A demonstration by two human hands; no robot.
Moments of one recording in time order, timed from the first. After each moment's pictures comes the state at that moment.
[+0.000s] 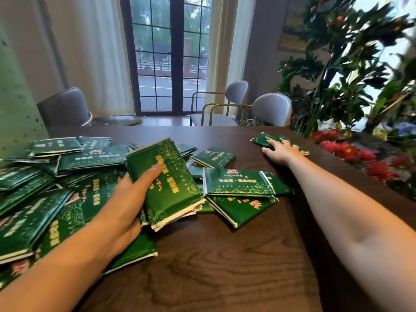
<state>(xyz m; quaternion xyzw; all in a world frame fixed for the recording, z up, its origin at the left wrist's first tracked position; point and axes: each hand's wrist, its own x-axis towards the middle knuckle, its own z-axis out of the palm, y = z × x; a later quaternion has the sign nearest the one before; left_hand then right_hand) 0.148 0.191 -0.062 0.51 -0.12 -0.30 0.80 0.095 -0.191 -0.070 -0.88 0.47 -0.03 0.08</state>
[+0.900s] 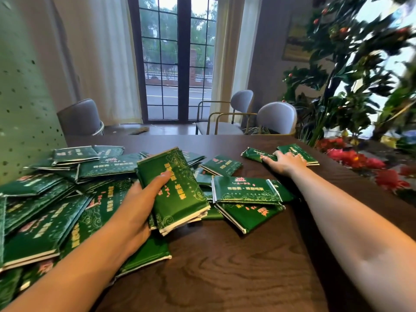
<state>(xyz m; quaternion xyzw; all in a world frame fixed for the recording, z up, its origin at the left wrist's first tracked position) 0.152 0.197 -0.060 0.52 -0.11 -0.30 0.80 0.094 -0.172 -0.068 -0.89 0.45 -0.01 0.03</state>
